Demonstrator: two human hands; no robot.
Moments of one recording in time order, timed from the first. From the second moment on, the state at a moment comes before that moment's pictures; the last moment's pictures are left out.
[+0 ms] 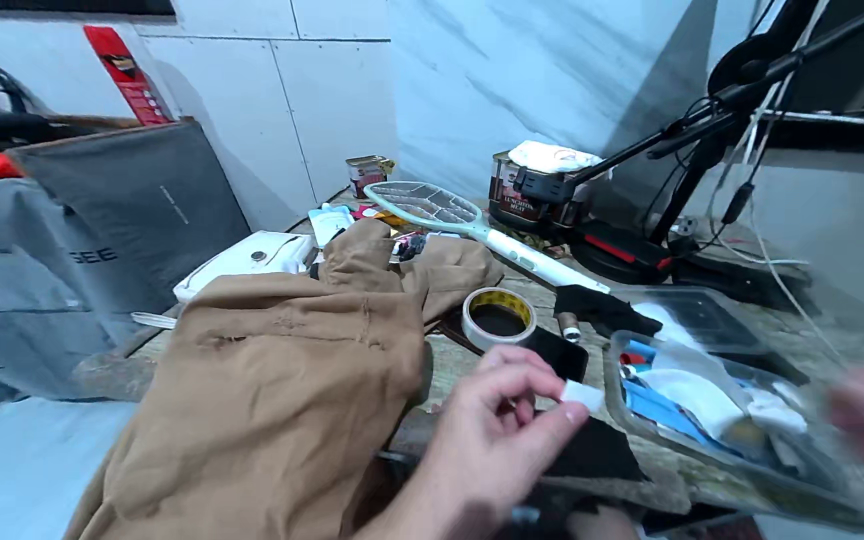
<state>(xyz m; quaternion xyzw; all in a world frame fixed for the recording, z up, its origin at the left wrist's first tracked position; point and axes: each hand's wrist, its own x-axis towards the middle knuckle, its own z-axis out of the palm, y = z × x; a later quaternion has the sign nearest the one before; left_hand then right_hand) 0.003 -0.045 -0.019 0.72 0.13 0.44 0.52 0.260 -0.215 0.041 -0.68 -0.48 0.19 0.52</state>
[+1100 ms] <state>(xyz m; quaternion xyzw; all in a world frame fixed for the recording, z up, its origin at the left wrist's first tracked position) -0.032 -0.087 -0.105 0.91 0.17 0.35 -0.13 0.155 -0.160 -0.033 -0.69 -0.58 0.17 0.41</state>
